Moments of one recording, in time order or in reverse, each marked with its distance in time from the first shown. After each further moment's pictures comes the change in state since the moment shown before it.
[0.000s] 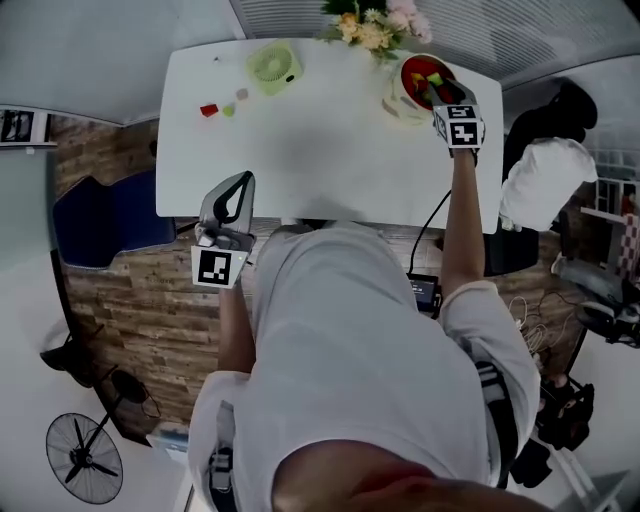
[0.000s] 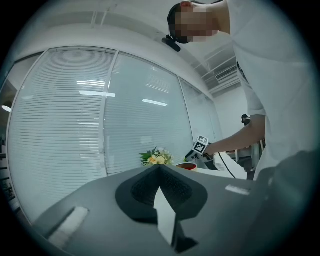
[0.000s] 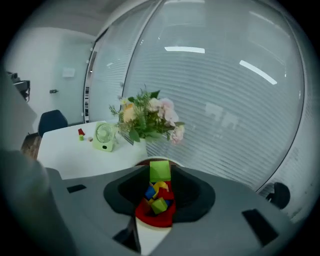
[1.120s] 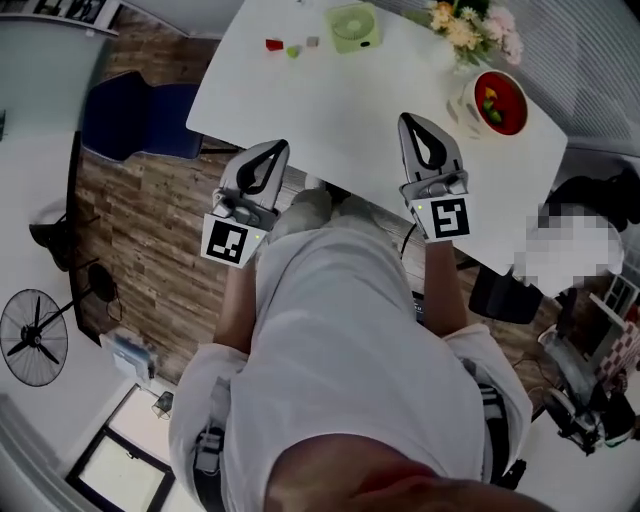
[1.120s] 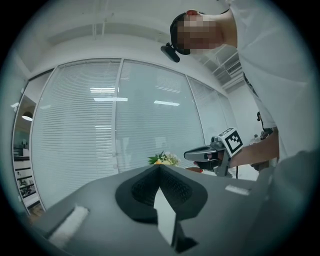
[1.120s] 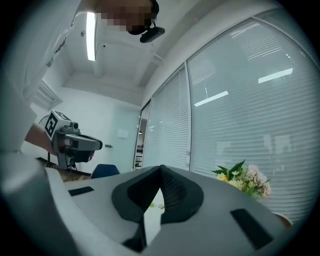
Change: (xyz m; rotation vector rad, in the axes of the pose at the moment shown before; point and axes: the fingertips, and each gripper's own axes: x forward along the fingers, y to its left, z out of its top) left arm -0.026 -0.047 0.039 0.021 0.010 0.183; right arm -0.186 0.224 0.135 0.073 -0.702 0.528
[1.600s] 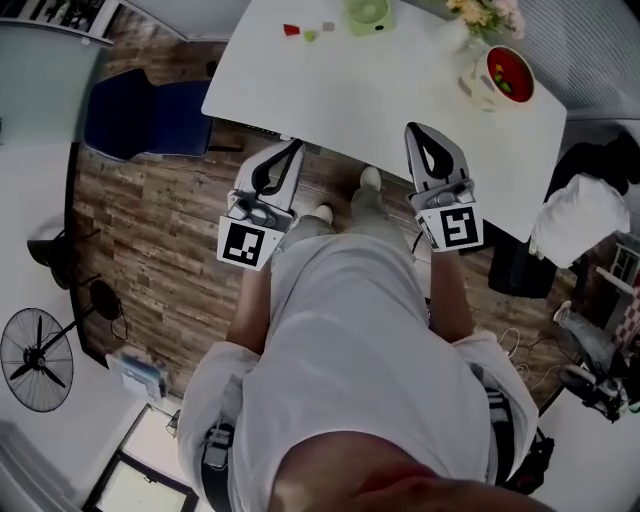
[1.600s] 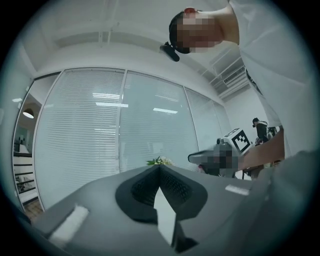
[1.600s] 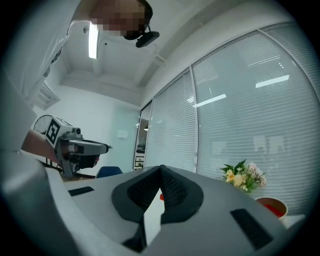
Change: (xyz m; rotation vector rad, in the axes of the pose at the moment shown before) left arm -0.104 0.002 0.000 -0.045 -0.071 -0.019; right arm -0.038 0.121 0.013 -0.048 0.021 -0.027
